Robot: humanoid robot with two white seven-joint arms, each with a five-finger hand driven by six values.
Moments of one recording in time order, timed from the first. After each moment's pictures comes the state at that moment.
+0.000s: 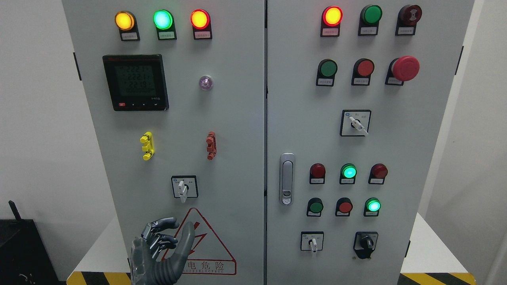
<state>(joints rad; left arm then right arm) -0.20 -0.08 -0.16 -1.98 -0.11 0.37 0.47 0.09 0.12 0.08 -0.13 0.00 0.02 -0.07</state>
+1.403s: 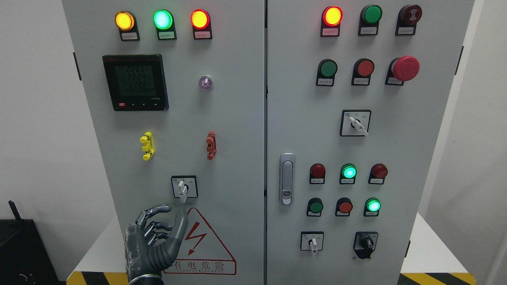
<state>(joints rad) -0.25 -0.10 -0.13 -1.98 -0.11 0.43 0.46 0.09 0.12 0.08 -0.13 0.00 0.02 -0.07</state>
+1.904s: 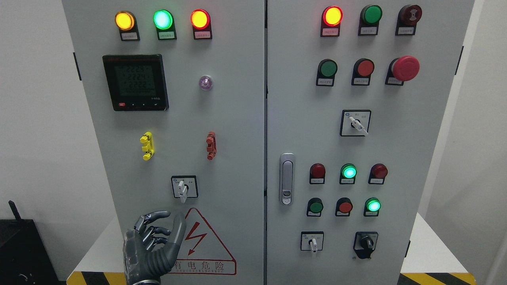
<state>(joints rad) -0.22 -0.10 -0.13 -1.98 -0.10 0.41 0.47 0.09 0.12 0.08 -0.13 0.00 0.02 -0.07</state>
